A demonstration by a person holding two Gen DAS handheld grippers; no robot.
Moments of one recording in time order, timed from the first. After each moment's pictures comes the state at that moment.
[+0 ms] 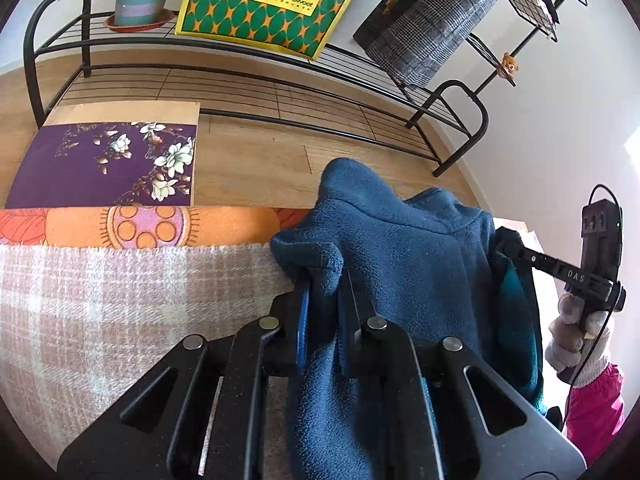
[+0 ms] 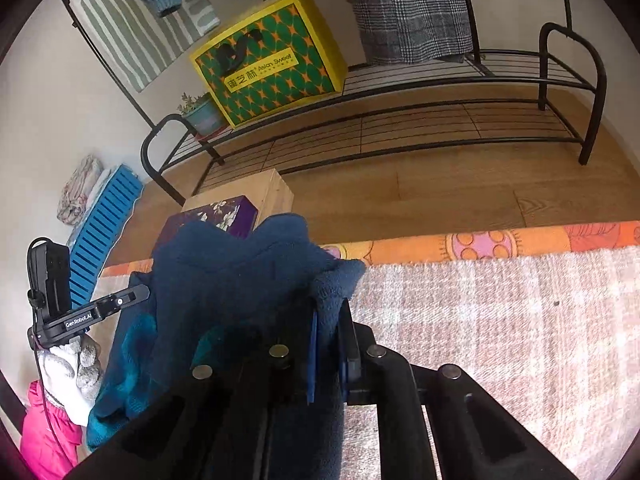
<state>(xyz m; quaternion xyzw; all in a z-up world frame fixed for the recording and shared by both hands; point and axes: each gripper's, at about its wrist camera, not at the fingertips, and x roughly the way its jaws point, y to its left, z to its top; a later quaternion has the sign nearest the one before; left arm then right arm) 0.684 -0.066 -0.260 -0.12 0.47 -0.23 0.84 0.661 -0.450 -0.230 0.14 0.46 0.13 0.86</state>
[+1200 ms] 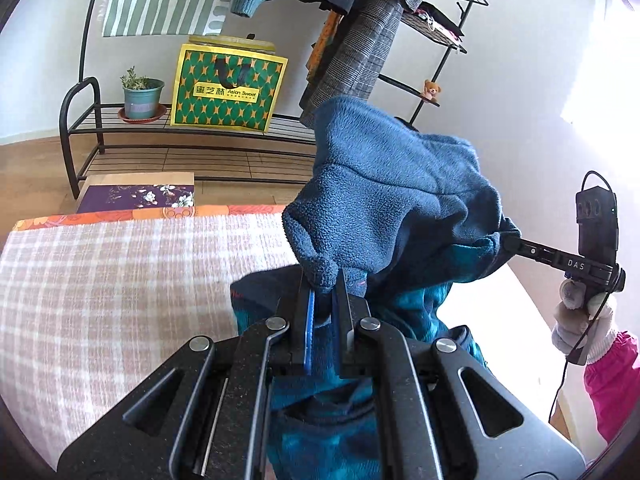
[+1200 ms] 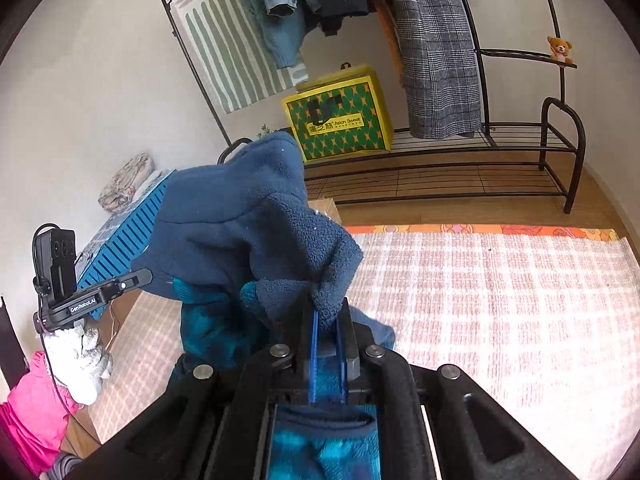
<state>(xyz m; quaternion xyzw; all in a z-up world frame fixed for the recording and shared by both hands) 0.448 -0.056 -0.120 -0.08 0.36 -0.25 0.90 0.432 -0.439 -0.098 0.10 0.38 0.19 0.90</state>
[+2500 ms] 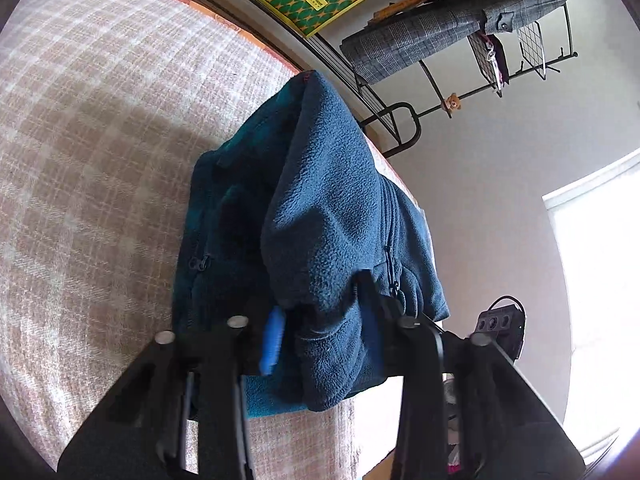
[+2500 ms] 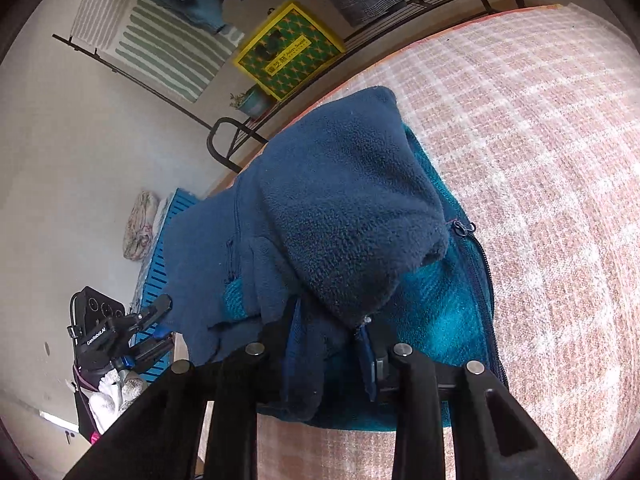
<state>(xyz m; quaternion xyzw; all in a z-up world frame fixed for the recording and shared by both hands) 0.337 -0.021 -0.203 -0.34 0.48 -0.24 0.77 0.311 -0.426 -0.211 0.31 0.46 0.17 0.81</state>
